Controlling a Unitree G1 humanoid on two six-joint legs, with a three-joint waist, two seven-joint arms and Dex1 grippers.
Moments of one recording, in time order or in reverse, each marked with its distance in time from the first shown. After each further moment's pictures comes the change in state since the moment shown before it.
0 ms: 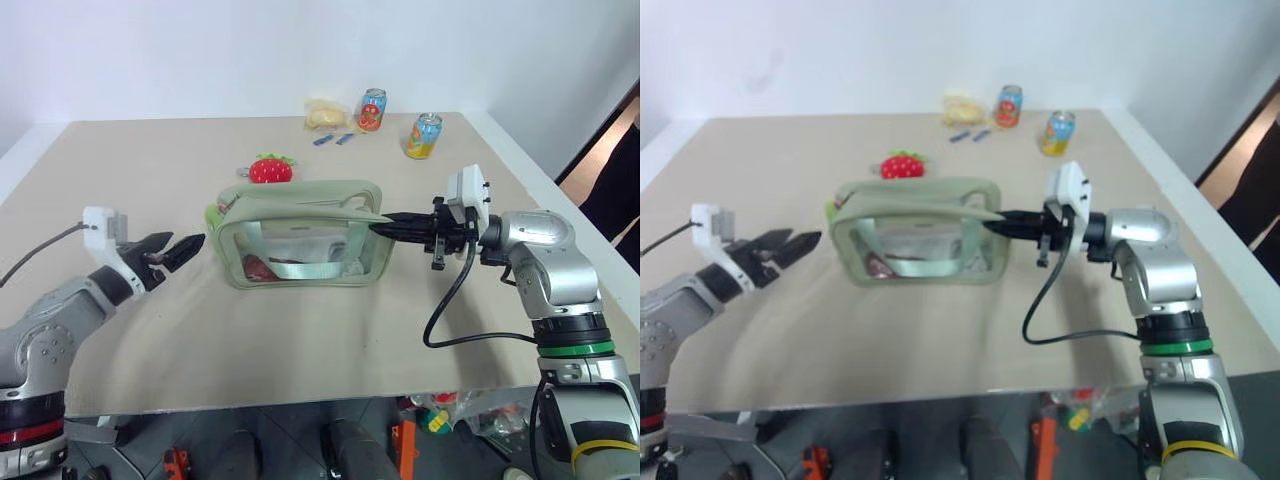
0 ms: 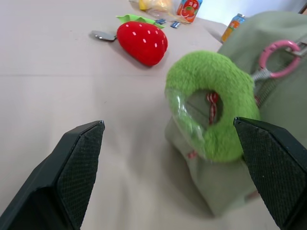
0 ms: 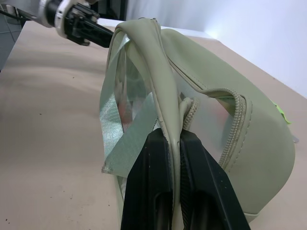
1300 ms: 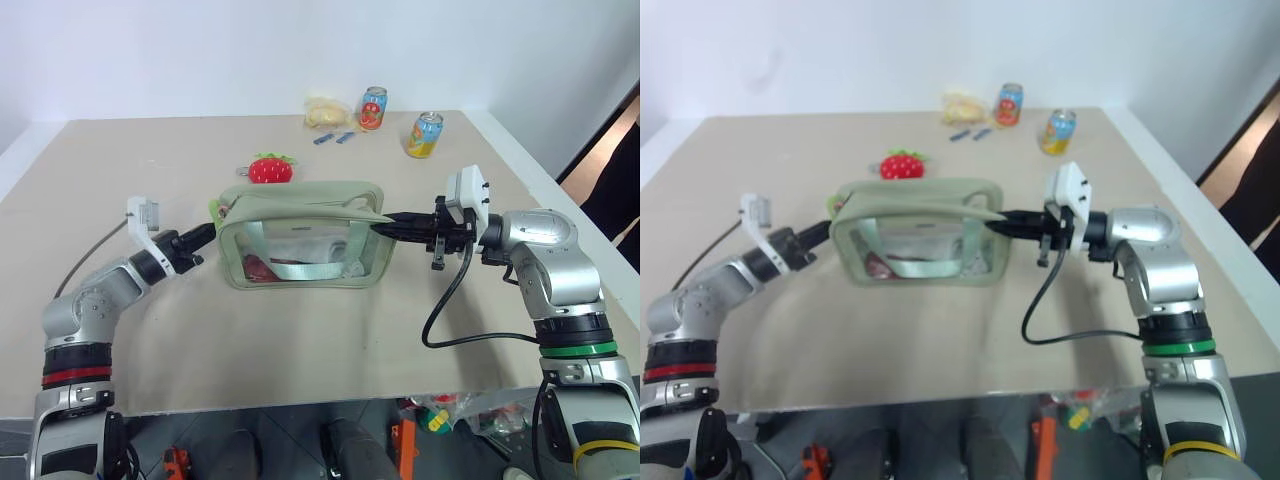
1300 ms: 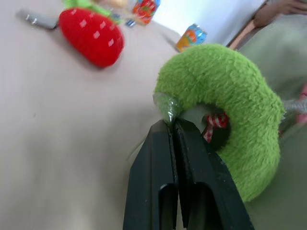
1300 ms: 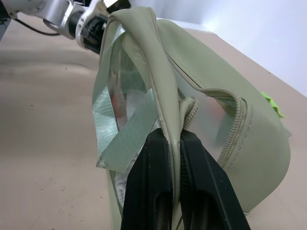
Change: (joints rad) left arm -0.237 -0.072 -0.025 0.286 0.065 0.016 -0.256; right arm 0.003 -0.010 0.000 -0.008 -0.029 -0.011 -0.009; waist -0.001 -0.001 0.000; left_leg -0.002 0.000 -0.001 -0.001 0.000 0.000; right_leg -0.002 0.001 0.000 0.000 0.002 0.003
